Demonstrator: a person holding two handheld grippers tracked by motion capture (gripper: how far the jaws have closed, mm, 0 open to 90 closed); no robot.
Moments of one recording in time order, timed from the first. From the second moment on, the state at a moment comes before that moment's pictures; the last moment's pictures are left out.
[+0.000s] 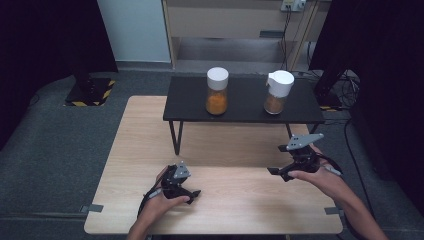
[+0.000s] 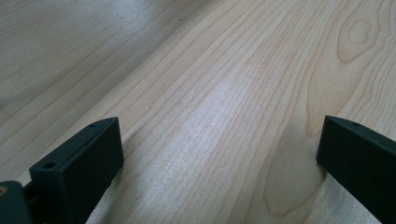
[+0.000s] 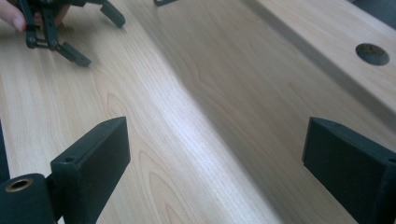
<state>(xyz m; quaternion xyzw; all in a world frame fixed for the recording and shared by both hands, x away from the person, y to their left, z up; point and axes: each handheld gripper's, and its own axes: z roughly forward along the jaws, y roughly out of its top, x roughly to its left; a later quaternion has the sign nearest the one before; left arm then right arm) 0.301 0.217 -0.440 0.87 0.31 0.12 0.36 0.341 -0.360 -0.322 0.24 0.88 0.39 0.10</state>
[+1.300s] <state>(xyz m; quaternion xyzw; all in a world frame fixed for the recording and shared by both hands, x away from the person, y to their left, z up) 0.300 0.217 -0.441 0.87 0.31 0.12 0.36 0.333 -0.358 -0.405 0.26 0.89 0.36 0.07</state>
